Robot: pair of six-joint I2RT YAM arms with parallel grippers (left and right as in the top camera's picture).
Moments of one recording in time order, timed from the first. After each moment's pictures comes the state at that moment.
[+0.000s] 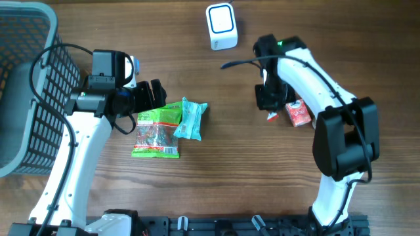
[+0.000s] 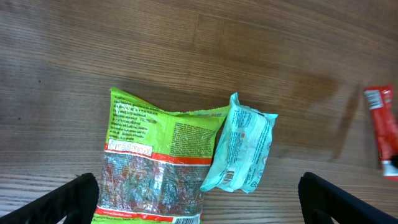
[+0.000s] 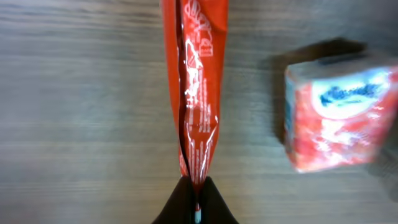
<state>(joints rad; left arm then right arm) -0.08 1.38 1.17 -0.91 0.16 -0.31 0.32 2.05 1.57 -1.27 0.04 0.28</state>
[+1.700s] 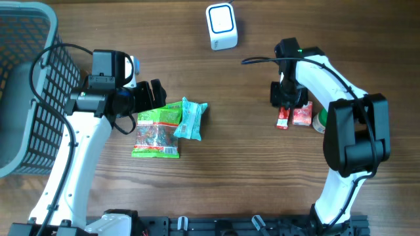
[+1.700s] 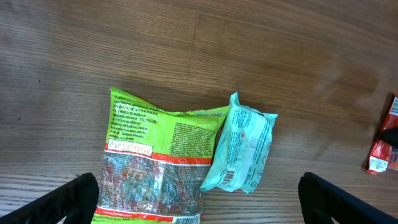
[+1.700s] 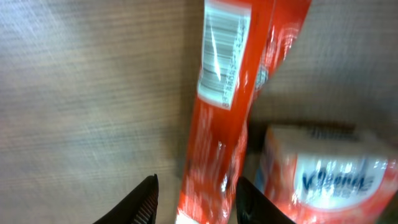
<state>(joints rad) -0.08 1.38 1.17 -0.91 0.16 -0.31 0.18 2.05 1.44 -1.00 0.06 0.29</state>
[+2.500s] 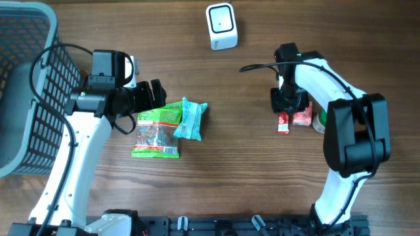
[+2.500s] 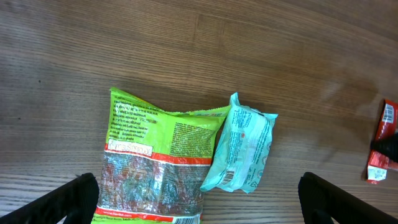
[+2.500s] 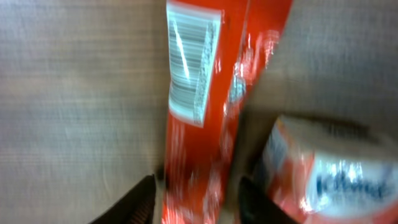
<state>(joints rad) -0.08 1.38 1.17 -0.91 0.16 -0.31 0.18 2.04 1.40 -1.03 0.07 0.17</state>
